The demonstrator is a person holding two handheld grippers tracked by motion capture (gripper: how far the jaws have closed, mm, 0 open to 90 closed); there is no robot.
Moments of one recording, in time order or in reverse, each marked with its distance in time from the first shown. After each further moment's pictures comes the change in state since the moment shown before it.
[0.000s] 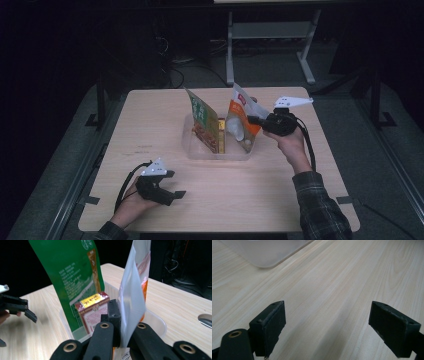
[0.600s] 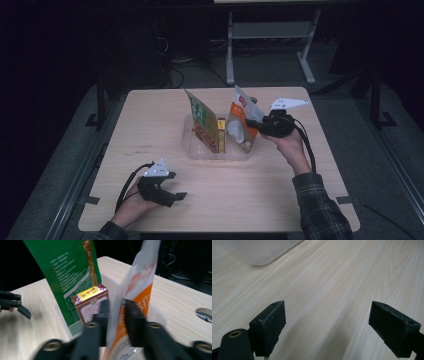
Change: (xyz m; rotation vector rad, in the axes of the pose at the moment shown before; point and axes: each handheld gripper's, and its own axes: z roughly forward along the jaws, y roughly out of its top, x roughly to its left) left arm -0.002 0.000 0.003 0.021 -0.011 0.007; right arm 0.004 -0.002 0.004 0.039 -0.039 -0.009
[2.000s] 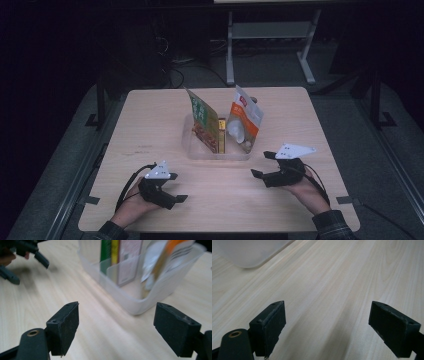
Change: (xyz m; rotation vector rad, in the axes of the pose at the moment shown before) left arm -0.005 0.001 0.002 0.017 -0.036 0.059; right arm 0.068 -0.092 -0.041 0.122 -0.022 -0.057
